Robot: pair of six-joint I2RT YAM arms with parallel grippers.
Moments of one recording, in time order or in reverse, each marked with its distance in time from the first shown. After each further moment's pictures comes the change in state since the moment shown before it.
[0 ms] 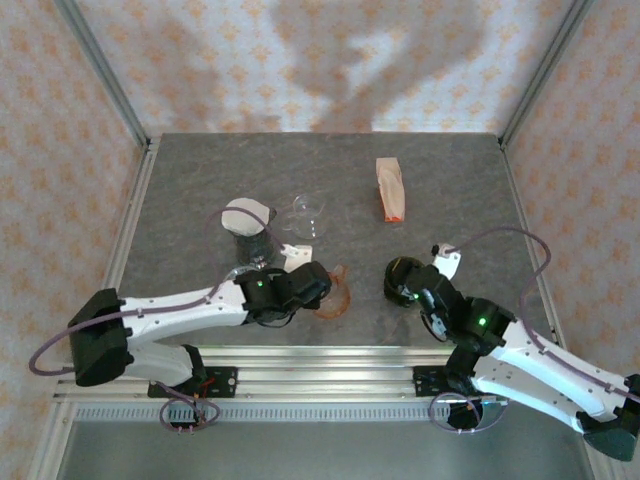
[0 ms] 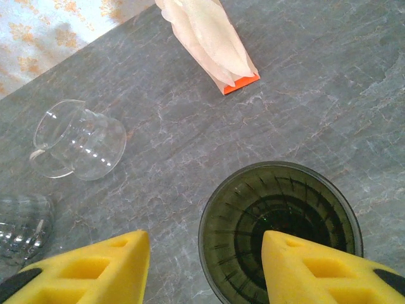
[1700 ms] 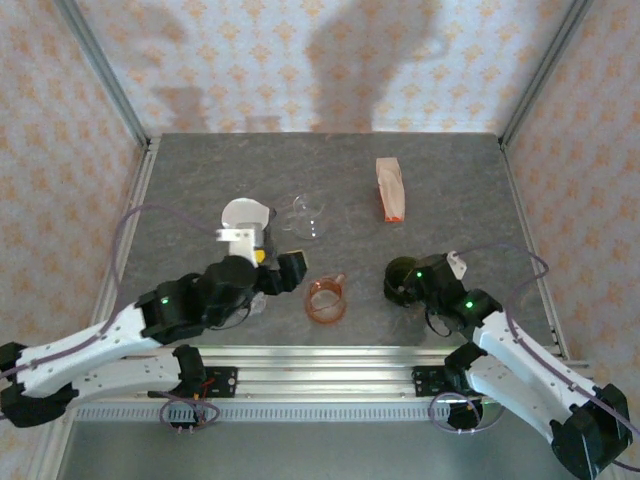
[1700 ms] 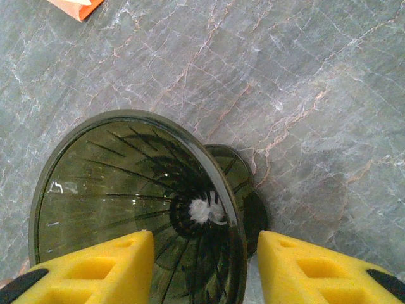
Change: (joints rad) left arm -0.005 -0.566 -0.017 -0.003 -0.142 0.096; right arm -0.379 0.132 -0.117 0.010 -0.357 0.056
